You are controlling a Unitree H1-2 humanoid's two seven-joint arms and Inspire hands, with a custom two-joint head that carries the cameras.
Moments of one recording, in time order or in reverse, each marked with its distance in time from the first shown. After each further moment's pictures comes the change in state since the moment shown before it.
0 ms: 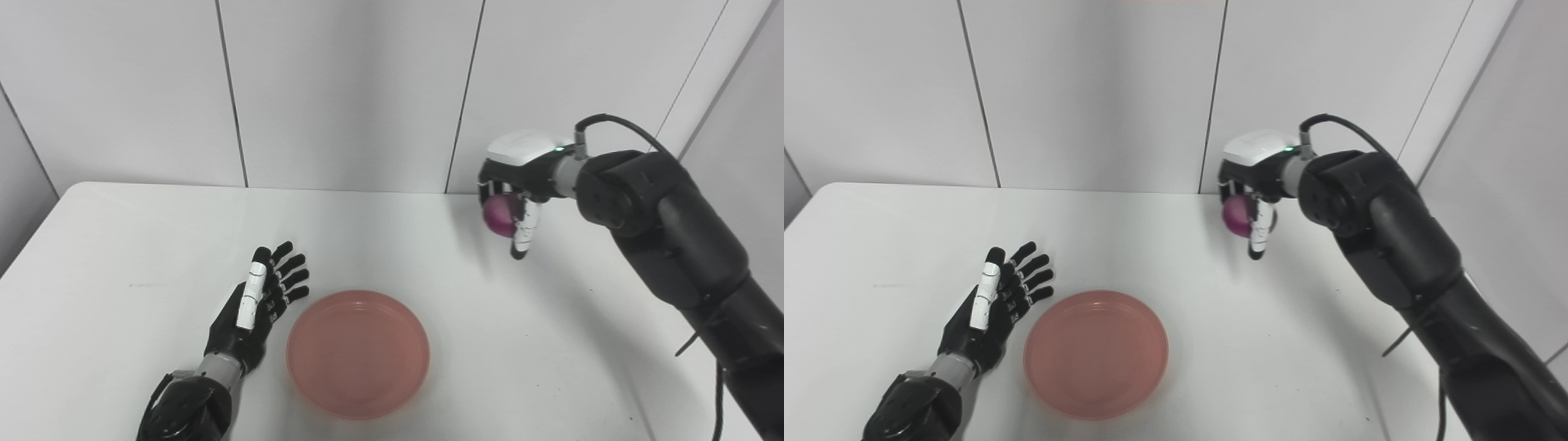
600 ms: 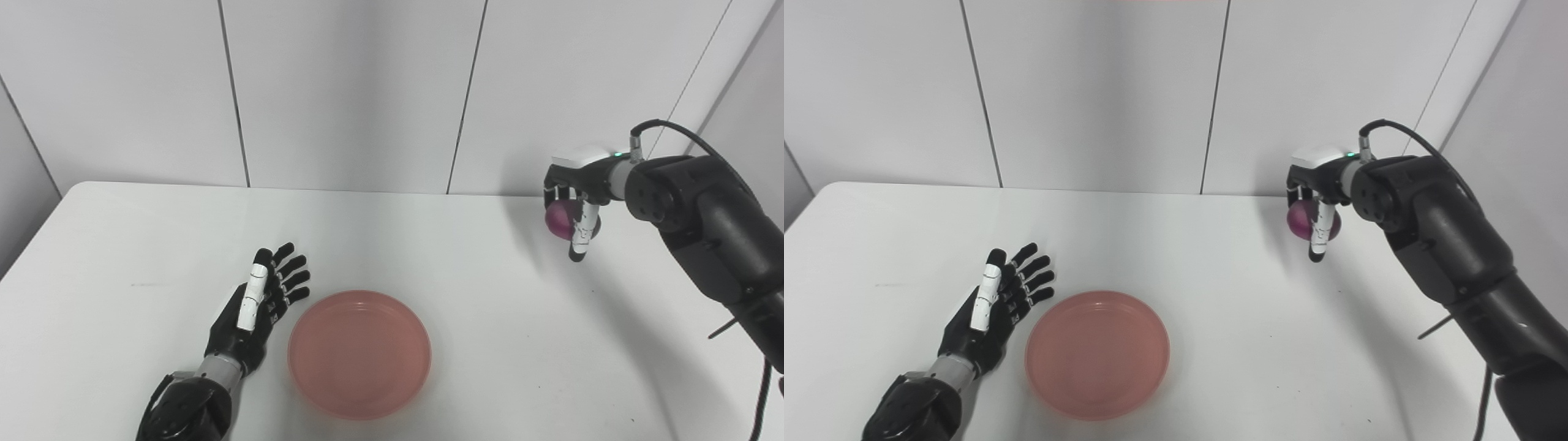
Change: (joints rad) left arm 0.005 0.005 0.002 -0.014 -0.001 0.010 0.000; right arm 0.018 -0.145 -0.001 0.154 -0.013 0.033 -0.019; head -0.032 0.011
